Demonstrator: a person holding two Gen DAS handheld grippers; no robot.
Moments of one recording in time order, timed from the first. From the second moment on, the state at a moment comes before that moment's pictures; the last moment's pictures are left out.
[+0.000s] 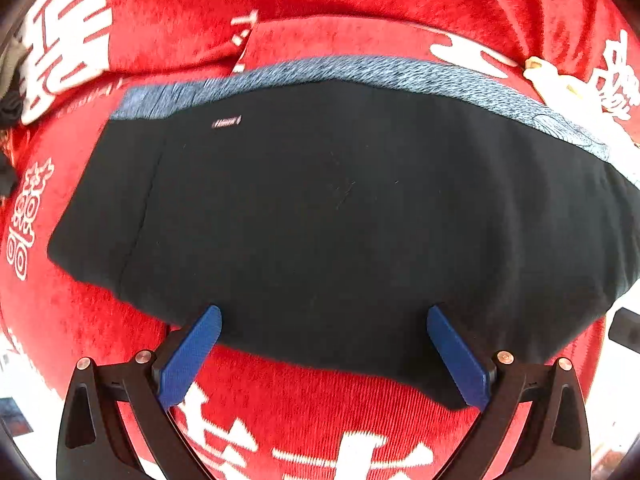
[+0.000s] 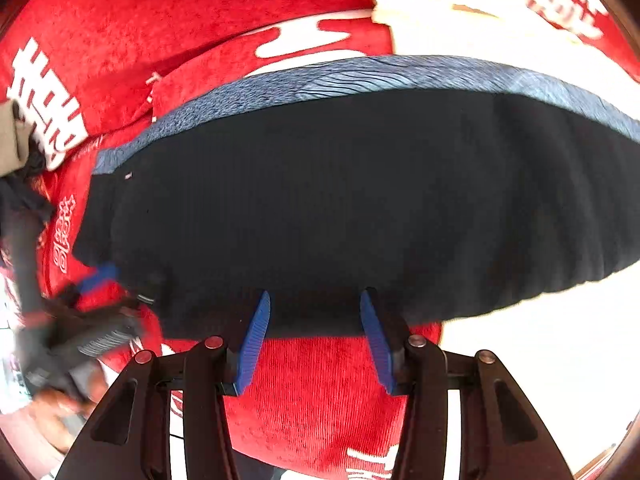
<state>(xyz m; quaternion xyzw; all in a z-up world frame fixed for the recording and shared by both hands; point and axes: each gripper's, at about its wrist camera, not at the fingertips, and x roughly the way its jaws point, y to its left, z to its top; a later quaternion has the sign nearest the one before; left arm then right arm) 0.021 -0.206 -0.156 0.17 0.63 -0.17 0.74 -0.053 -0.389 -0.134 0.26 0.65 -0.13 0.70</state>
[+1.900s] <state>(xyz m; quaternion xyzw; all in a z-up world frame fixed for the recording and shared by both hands) -0.072 -0.512 -0.145 0.25 0.59 -0.25 0.72 -0.282 -0.721 -0.148 0.65 0.25 -0.18 0.70</state>
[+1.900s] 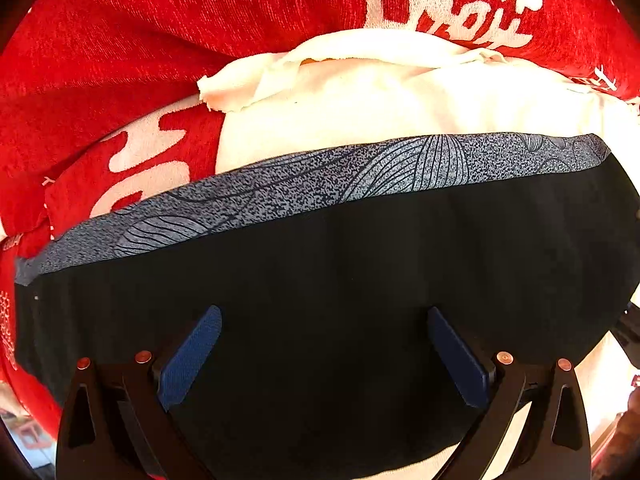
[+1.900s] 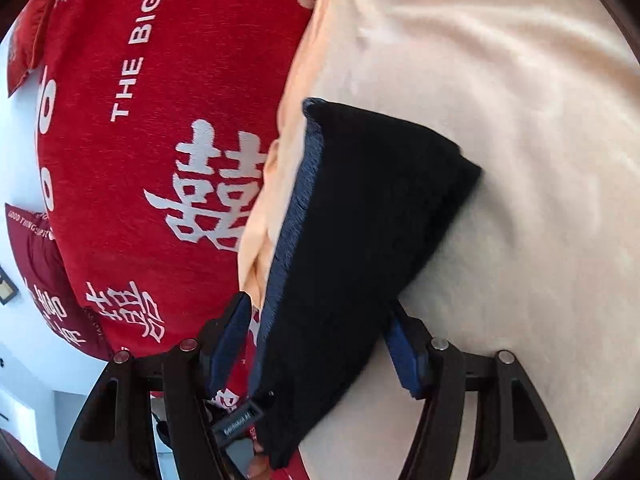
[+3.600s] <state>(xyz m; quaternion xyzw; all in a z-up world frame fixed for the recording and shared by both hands) -0.102 -0.529 -0.156 0.26 0.55 -0.34 0.72 -0.242 -0.716 -0.082 0.59 0.27 -0.16 0.75</state>
